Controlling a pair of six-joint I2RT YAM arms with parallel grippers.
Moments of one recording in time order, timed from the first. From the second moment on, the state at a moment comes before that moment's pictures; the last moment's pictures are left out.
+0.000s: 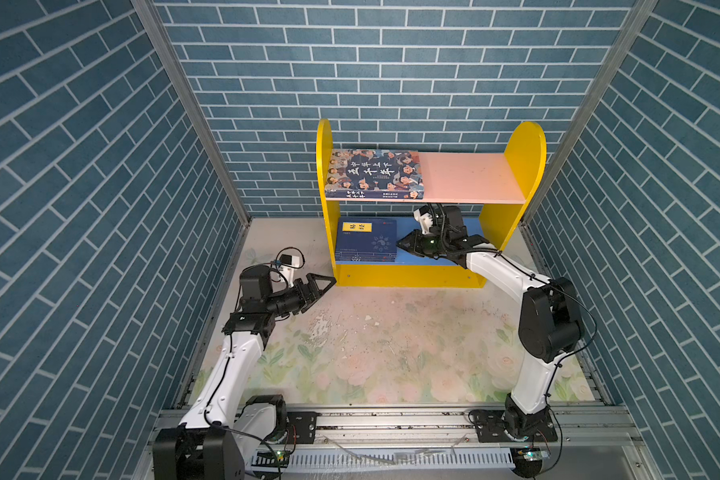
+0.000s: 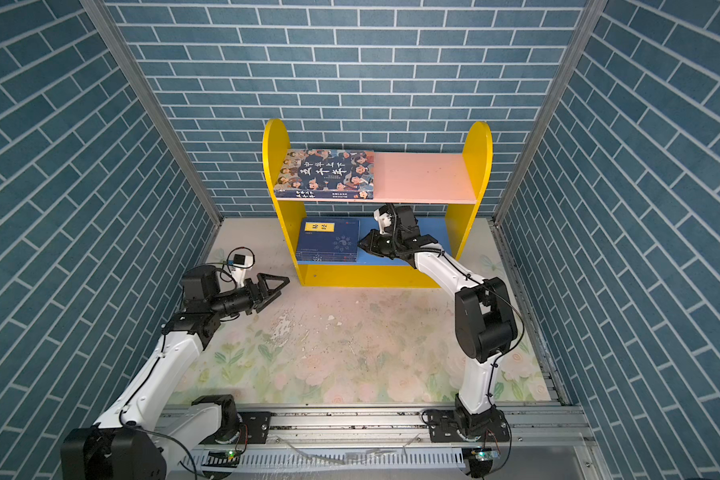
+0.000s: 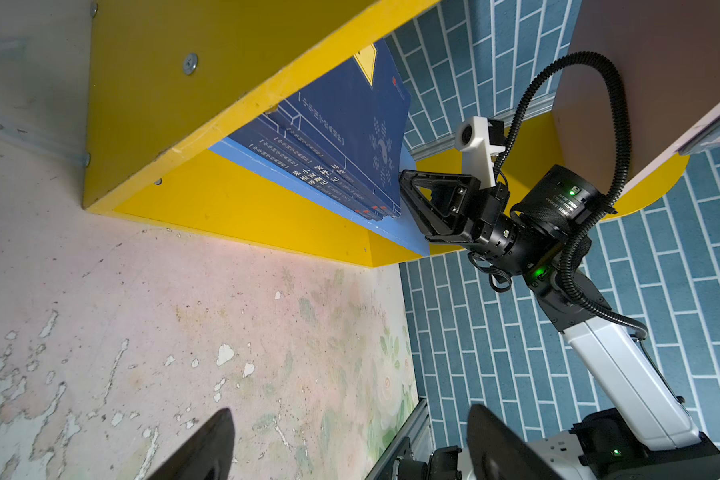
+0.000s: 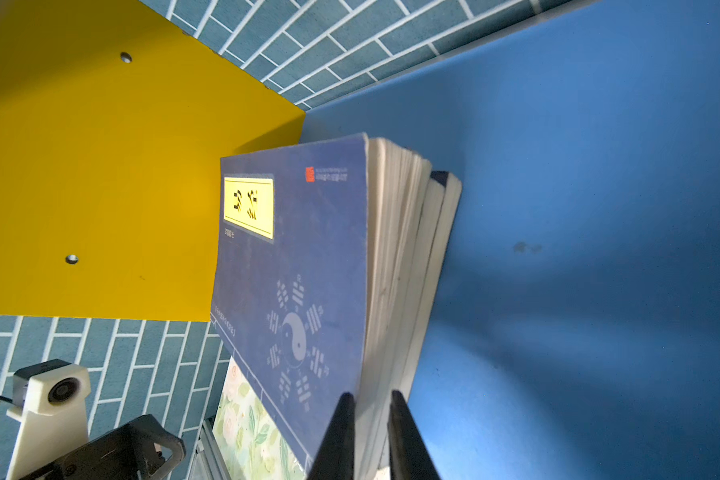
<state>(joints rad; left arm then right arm) 0.02 1.01 0.66 -0.17 0.90 -0.74 0.47 1.87 1.50 -0.25 -0.54 0.58</state>
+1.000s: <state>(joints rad) 0.02 1.00 0.66 -0.17 0.90 -0.74 0.48 1.87 1.51 -0.26 -0.58 0.58</state>
